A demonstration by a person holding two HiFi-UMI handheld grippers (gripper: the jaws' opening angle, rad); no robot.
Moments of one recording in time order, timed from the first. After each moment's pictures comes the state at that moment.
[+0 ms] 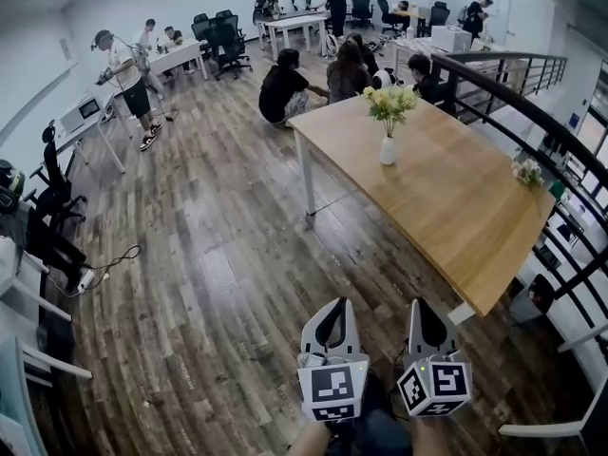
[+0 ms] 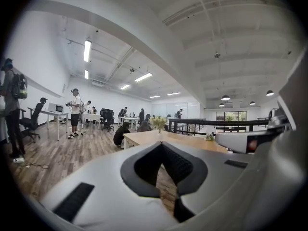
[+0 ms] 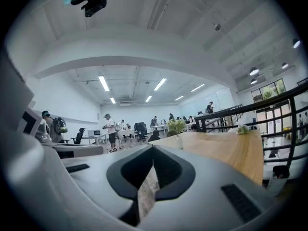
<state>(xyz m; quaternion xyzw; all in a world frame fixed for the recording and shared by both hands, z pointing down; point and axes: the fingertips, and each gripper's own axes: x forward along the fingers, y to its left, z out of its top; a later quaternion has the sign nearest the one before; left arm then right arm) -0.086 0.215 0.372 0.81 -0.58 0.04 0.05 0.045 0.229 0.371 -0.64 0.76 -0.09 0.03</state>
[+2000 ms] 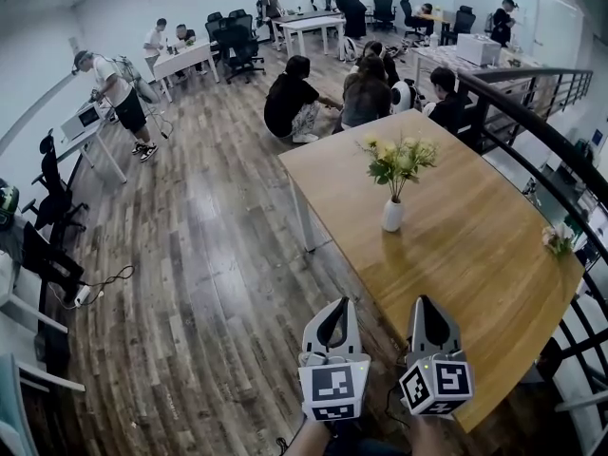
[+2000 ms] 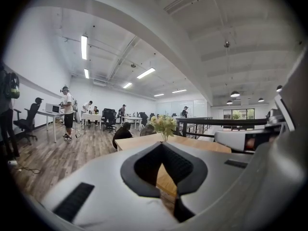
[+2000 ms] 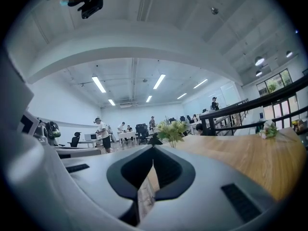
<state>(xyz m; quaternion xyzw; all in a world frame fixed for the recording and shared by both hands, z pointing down) 0.000 -0.094 0.372 0.79 -0.61 0.05 0.05 0.135 -0.093 0.370 -0.62 0.78 -0.10 0.04</state>
